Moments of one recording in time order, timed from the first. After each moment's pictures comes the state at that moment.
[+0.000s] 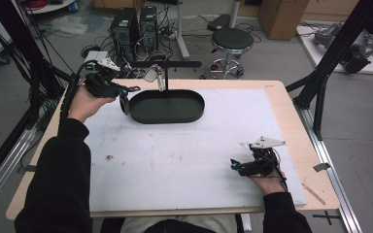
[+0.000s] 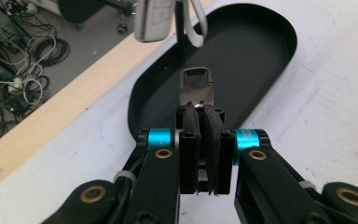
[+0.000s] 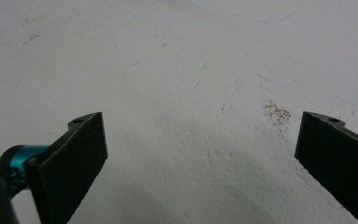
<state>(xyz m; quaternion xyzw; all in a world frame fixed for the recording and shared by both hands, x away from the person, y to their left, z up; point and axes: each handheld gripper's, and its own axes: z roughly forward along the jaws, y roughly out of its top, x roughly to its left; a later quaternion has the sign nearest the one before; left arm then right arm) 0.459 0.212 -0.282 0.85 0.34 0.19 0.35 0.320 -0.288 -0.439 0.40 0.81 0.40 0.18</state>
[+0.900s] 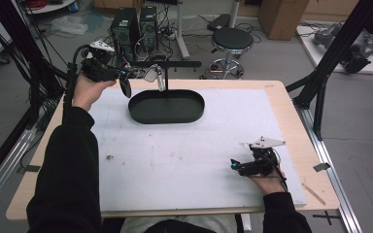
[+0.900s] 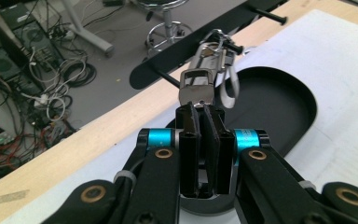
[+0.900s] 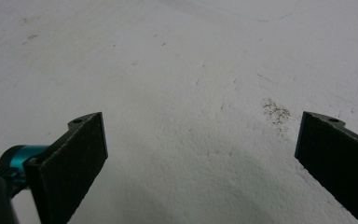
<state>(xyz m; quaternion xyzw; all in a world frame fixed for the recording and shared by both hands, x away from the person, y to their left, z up) 0.478 0.212 -0.255 0.80 0.38 0.24 0.40 0.319 -0.288 -0.439 0.40 0.81 0.40 0.18</state>
